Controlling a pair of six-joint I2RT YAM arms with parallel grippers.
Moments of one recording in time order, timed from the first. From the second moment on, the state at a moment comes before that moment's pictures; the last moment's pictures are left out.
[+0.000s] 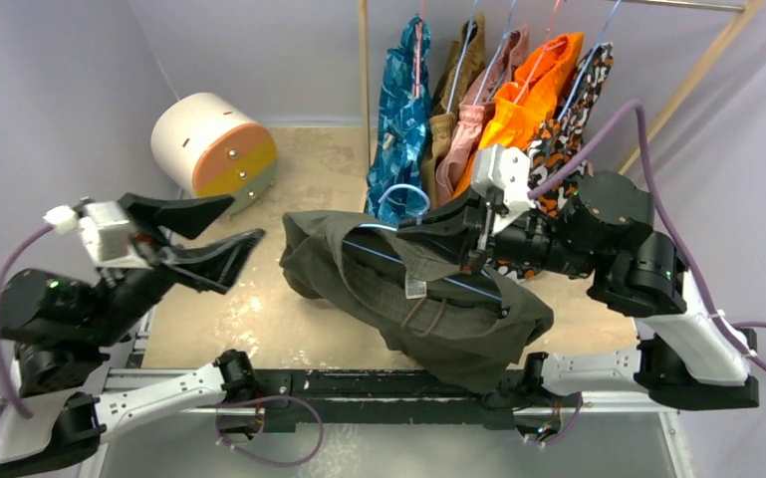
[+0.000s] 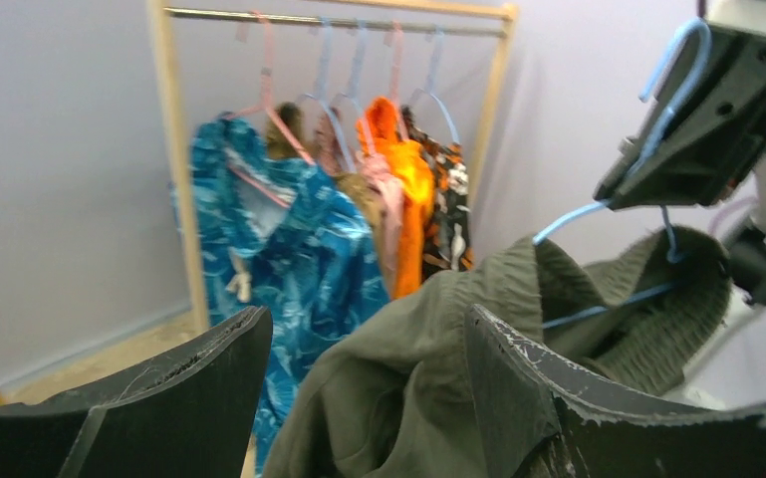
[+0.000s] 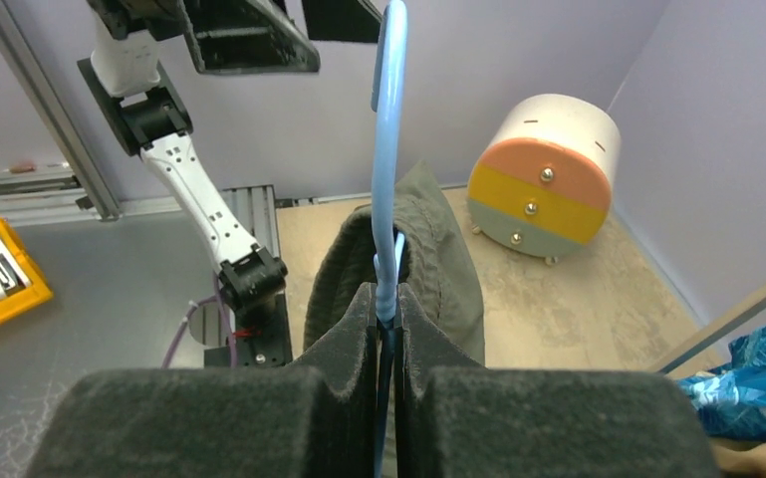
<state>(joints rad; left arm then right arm) -1.05 0.52 1.37 -0.49 -0.28 -0.04 1.20 1.13 1.83 -0.68 -0.10 -0.09</state>
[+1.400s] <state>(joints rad) -1.05 0.96 1.34 -0.50 0.32 0.17 1.20 0.94 1.45 -0.49 -0.13 0.06</state>
